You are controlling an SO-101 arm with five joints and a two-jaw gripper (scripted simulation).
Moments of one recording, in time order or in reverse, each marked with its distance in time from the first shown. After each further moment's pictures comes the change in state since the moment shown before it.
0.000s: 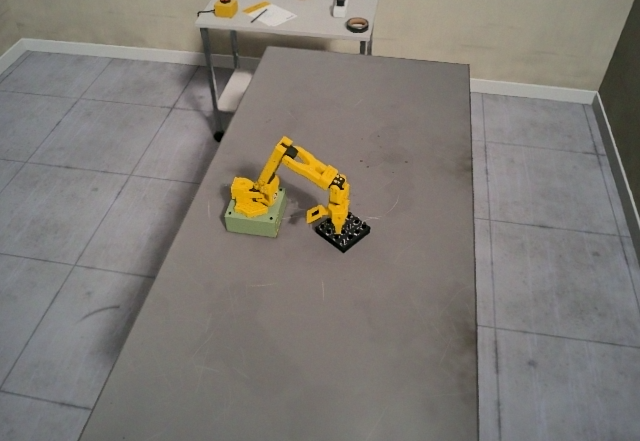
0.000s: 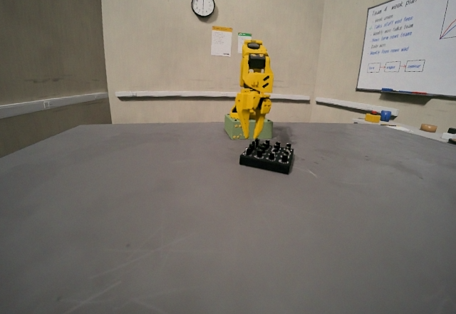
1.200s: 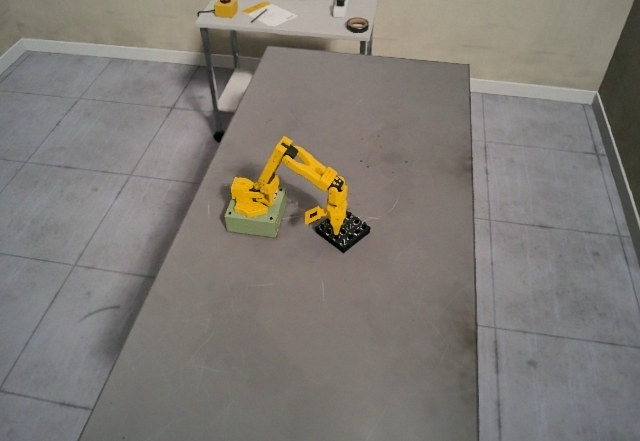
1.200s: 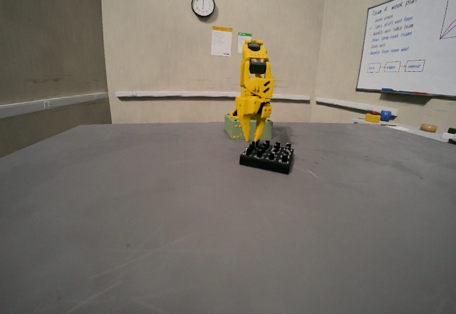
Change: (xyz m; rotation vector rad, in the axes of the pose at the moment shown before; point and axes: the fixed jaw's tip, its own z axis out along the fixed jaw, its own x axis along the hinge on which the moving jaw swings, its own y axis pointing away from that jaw) arm -0.006 -0.005 0.010 0.007 -0.015 -0.012
